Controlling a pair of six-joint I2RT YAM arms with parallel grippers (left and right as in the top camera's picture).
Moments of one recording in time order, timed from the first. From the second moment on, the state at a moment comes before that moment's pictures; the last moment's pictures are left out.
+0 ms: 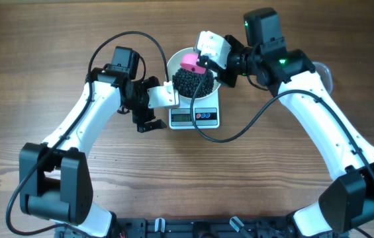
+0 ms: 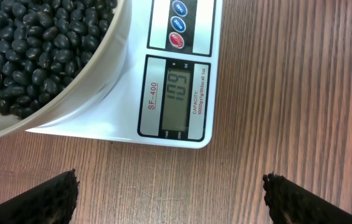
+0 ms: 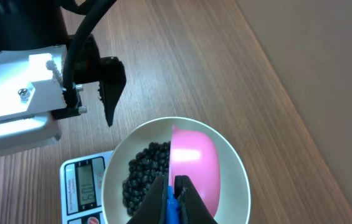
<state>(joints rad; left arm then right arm) -0.21 1.72 1.21 -0.86 0.47 1.23 0.36 1.68 1.46 -0.57 -0.59 -0.83</state>
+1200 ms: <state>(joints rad) -0.21 1.72 1.21 -0.86 0.47 1.23 -0.14 1.68 1.46 -0.53 -0.67 -0.15</state>
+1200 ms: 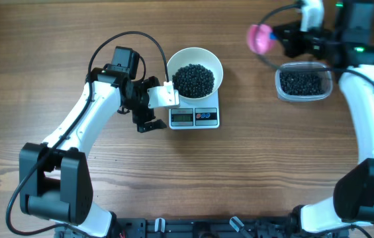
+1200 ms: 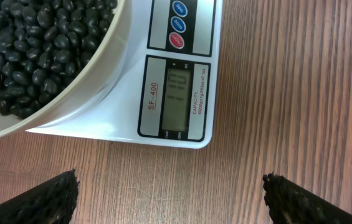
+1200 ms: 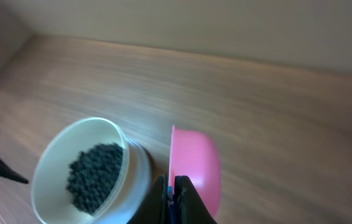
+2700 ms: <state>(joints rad) -0.21 1.72 1.21 -0.86 0.47 1.23 -0.31 1.92 1.49 -0.77 -0.44 -0.19</state>
